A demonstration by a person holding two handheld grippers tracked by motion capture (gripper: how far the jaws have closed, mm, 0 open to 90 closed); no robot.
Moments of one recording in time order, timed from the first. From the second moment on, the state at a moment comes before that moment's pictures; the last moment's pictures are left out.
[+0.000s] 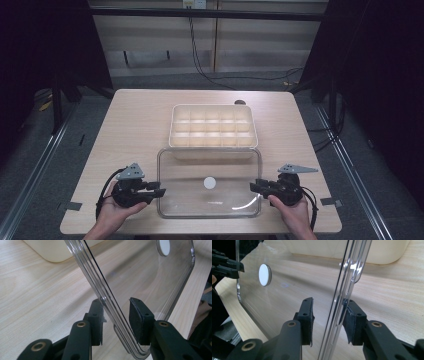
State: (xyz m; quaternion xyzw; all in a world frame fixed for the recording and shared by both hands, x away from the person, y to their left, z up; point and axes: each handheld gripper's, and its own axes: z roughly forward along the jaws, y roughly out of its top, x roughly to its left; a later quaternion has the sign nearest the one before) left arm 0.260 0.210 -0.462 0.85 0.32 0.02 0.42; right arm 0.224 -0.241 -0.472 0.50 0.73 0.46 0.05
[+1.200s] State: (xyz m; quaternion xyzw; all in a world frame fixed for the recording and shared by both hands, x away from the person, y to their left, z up) left arm 0.271 0.198 -0.480 0.87 0.33 0.00 0.37; right arm 0.241 -0.229 -0.490 0.52 0.77 0.38 0.06
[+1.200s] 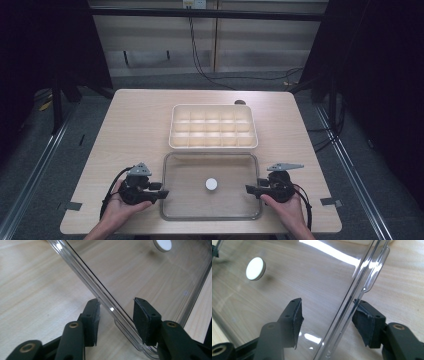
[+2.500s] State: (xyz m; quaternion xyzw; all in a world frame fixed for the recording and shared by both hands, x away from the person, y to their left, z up) left arm 0.270 0.208 -0.475 0.85 0.35 0.03 0.40; right arm 0.219 -0.249 -0.470 0.50 0.73 0.45 0.13
